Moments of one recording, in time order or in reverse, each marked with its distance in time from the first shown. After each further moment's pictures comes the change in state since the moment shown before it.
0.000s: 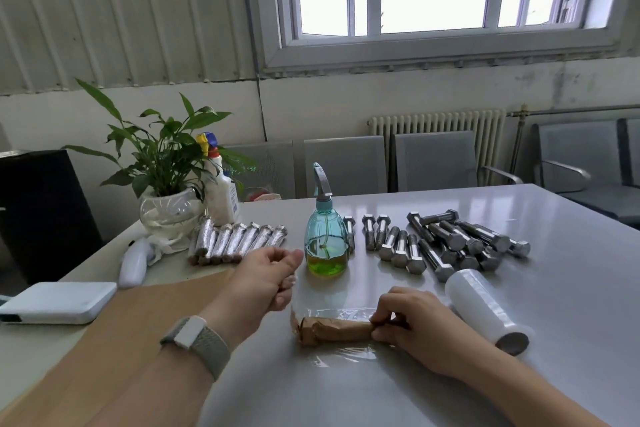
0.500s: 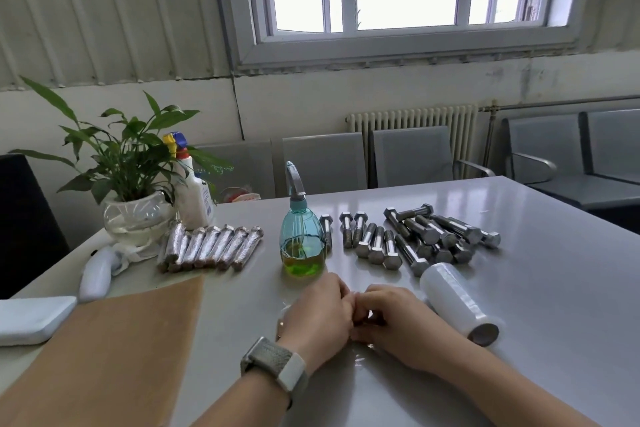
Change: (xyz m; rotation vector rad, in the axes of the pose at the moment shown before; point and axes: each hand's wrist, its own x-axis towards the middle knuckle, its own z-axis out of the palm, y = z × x) left_hand 0.008 -0.055 0.085 1.096 0.019 0.178; right_hand 0.003 0.004 0.002 0.051 0.015 -0.003
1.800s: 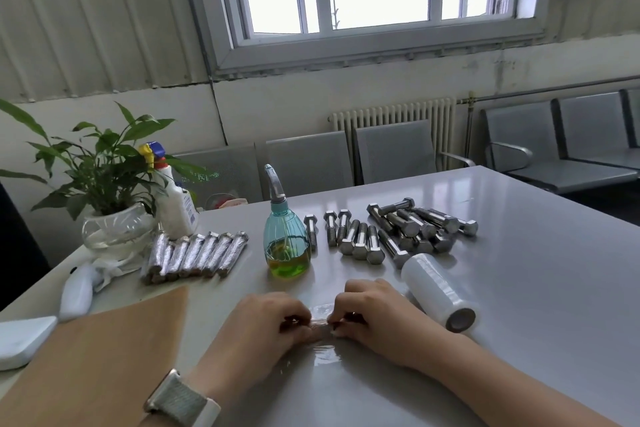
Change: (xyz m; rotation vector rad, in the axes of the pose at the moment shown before) left_hand -0.022 -0.044 -0.045 0.168 0.020 0.489; right_hand -0.007 -0.003 0.000 -0.110 0.054 -0.154
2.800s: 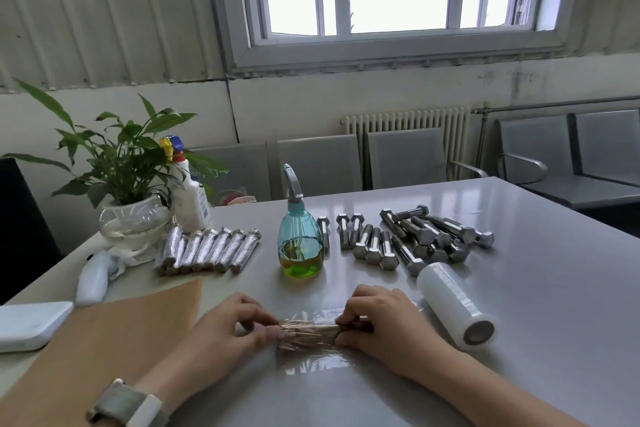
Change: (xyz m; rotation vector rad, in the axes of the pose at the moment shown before) left_hand -0.032 -0.051 -0.022 -0.335 -0.032 -0.296; right_hand 0.007 -0.004 0.015 -0.038 0.022 0.142
